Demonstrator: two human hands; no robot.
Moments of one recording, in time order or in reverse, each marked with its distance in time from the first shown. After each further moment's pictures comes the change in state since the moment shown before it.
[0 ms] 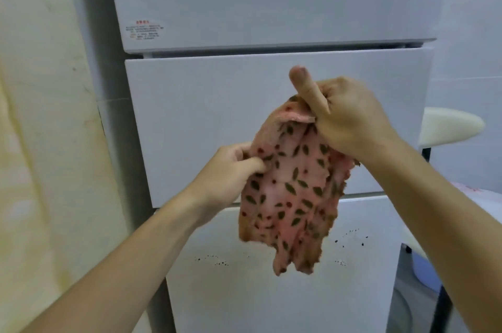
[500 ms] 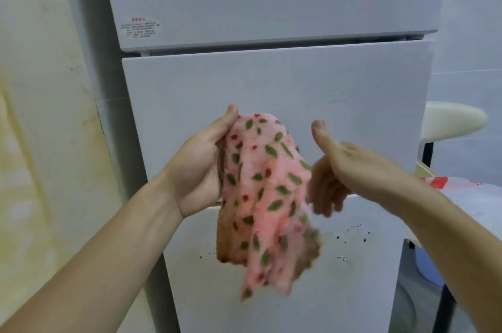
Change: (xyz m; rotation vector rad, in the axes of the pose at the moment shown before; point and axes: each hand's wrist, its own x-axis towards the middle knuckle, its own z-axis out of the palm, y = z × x) left_hand -0.004 0.017 -0.016 -0.724 -0.133 -0.140; right_hand -0.055 0.015 0.002 0.387 -0.547 0.507
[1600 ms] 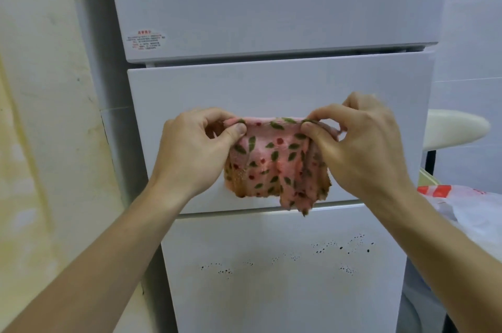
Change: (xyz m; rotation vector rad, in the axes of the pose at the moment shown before) left_hand 0.001 0.021 -0.010 1.222 0.569 0.623; right_hand 0.023 -0.006 0.002 -0.455 0.892 -0.592
